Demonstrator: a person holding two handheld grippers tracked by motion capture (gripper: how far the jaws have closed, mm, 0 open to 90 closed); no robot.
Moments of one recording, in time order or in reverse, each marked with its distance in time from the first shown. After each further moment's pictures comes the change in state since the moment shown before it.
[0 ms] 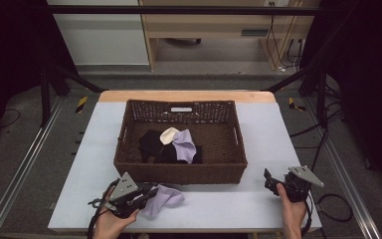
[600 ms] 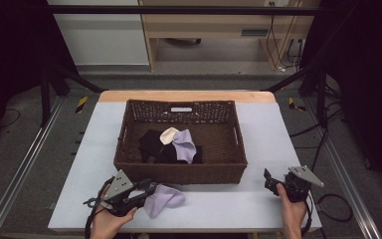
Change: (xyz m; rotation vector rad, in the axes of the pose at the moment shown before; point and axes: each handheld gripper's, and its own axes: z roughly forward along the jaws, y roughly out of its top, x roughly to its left) left arm 0.002 0.009 -0.015 -0.083 0.037 0.002; right arm 0.000 0.000 0.000 0.000 0.005 -0.002
